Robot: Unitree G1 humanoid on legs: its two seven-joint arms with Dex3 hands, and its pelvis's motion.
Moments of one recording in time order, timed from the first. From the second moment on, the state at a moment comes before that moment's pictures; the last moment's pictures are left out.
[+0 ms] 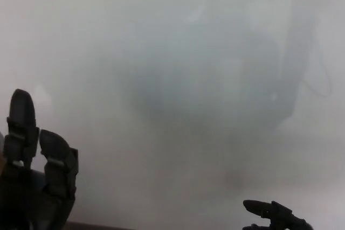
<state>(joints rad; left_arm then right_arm) 0.19 0.05 0.45 -0.09 -1.53 0.80 -0.72 -0.03 -0.10 -0.02 1.04 -0.12 -0.81 0.02</state>
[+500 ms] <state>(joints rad) 0.17 0.14 0.27 0.27 -1.28 0.62 -0.70 -0.03 -0.09 -0.01 1.04 -0.13 -0.81 0.02</state>
